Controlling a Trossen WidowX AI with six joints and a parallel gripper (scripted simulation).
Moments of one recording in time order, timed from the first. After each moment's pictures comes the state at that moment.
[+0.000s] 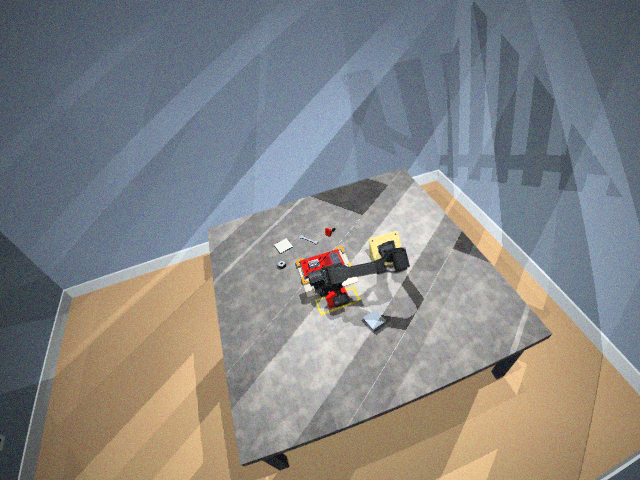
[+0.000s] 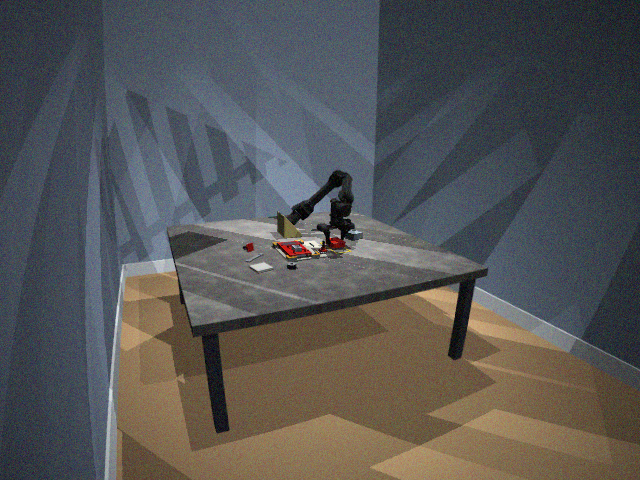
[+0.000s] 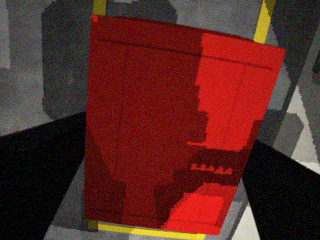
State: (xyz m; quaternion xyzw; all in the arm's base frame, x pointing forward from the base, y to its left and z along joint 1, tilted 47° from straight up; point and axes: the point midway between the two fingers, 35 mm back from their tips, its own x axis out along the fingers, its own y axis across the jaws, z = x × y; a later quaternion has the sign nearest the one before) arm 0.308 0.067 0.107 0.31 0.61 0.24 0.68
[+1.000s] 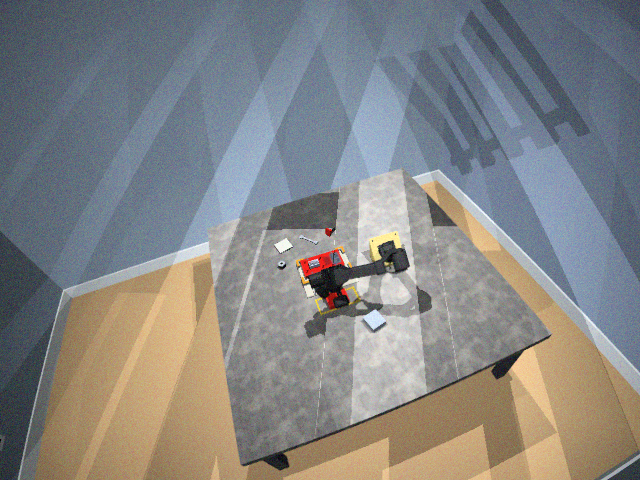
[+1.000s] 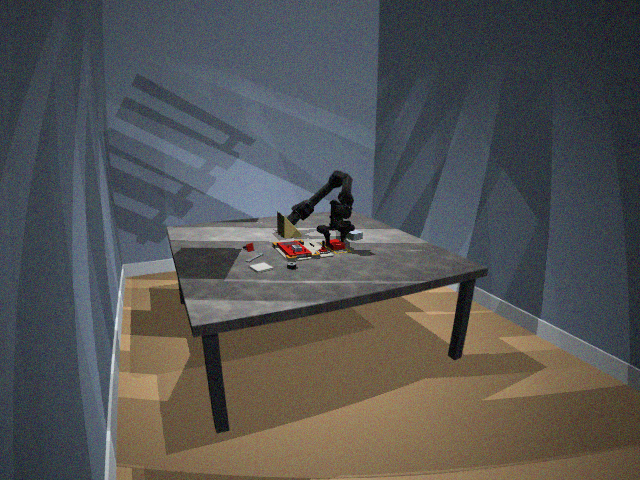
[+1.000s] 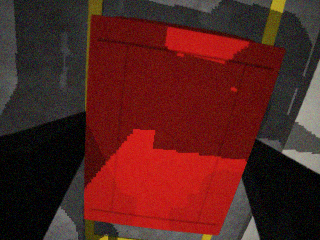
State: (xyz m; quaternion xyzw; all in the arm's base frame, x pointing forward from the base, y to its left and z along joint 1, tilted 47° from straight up) arm 0.309 0.074 0.101 0.31 0.61 0.24 0.68
